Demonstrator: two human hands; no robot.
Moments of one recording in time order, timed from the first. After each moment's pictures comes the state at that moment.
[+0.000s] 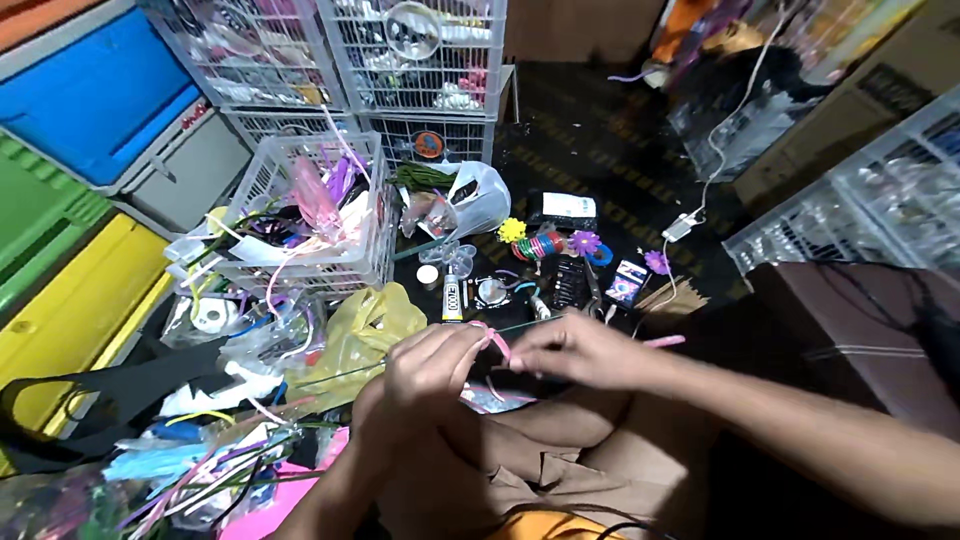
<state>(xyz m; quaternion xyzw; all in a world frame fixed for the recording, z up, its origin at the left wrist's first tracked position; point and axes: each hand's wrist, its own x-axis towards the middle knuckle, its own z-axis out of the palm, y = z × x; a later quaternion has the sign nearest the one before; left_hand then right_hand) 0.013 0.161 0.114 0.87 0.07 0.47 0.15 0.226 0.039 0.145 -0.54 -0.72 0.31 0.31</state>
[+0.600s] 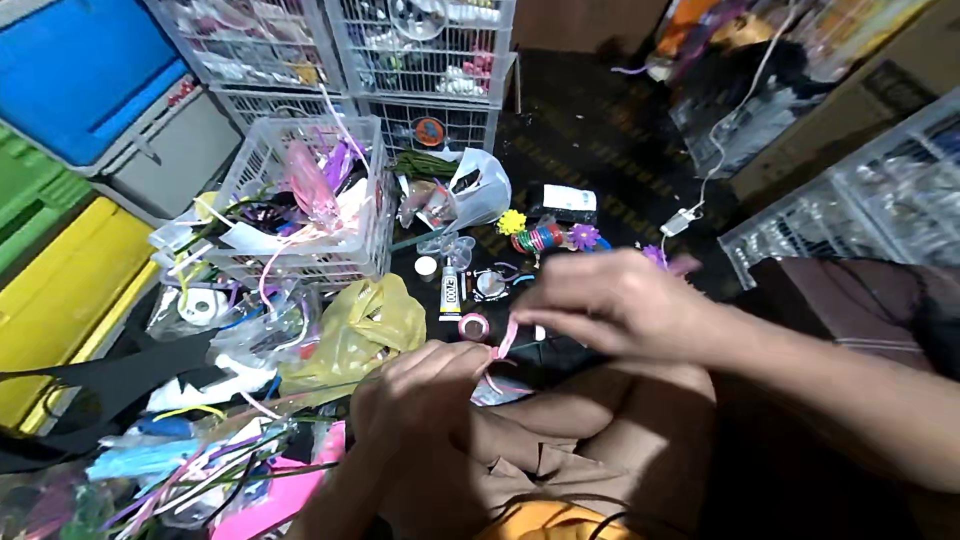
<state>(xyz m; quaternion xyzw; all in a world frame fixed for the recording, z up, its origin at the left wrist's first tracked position) -0.012 0.150 0.117 0.88 0.07 0.46 0.14 0.217 0.052 0.211 -0.50 -0.82 0.03 0.27</state>
